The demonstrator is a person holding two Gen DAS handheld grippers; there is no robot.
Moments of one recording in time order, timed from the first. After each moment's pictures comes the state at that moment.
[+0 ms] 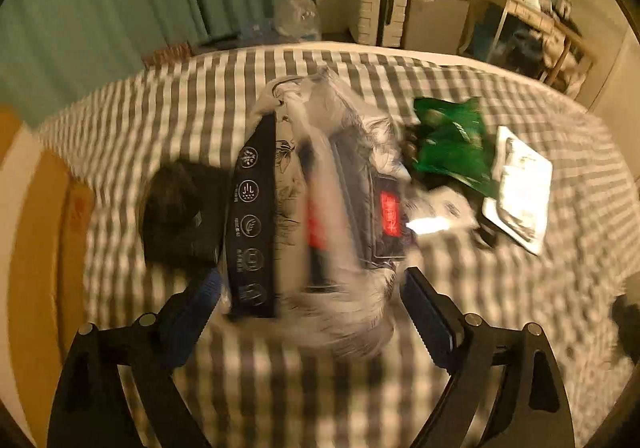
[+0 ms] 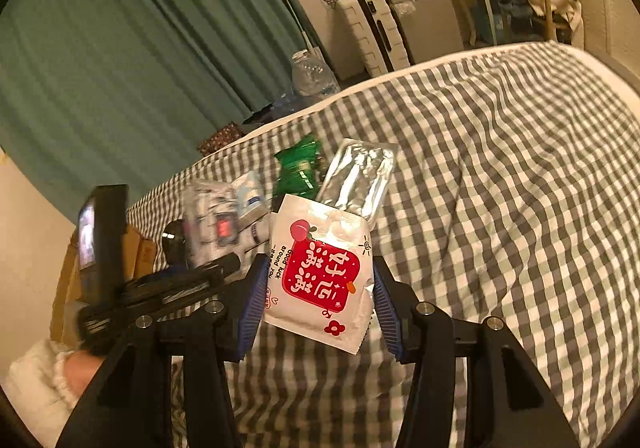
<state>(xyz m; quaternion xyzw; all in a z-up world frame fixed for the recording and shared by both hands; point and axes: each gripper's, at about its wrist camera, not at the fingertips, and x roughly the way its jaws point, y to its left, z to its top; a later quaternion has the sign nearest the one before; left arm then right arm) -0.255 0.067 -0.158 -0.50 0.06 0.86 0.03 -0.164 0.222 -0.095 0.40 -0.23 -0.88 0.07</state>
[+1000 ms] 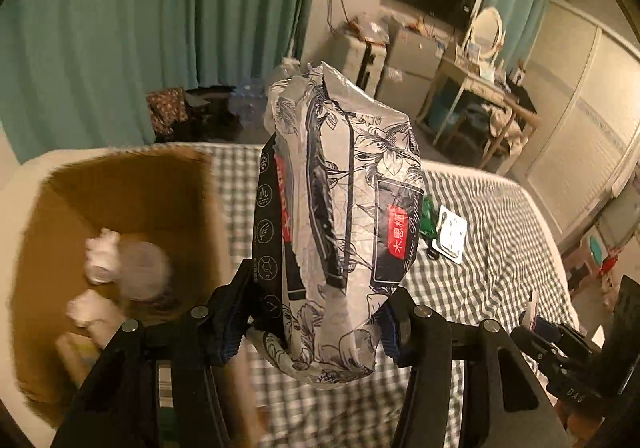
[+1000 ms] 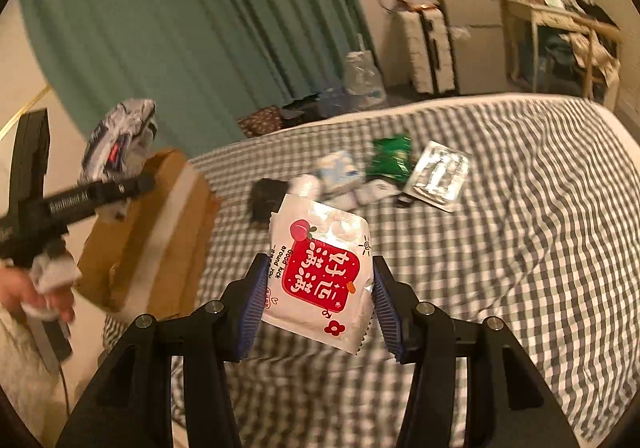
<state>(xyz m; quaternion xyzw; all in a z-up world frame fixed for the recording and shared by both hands) -0.146 -0.129 0.013 -0.41 -0.04 0.90 0.11 -0.083 0.104 -0.019 0.39 -0.11 -0.90 0.14</state>
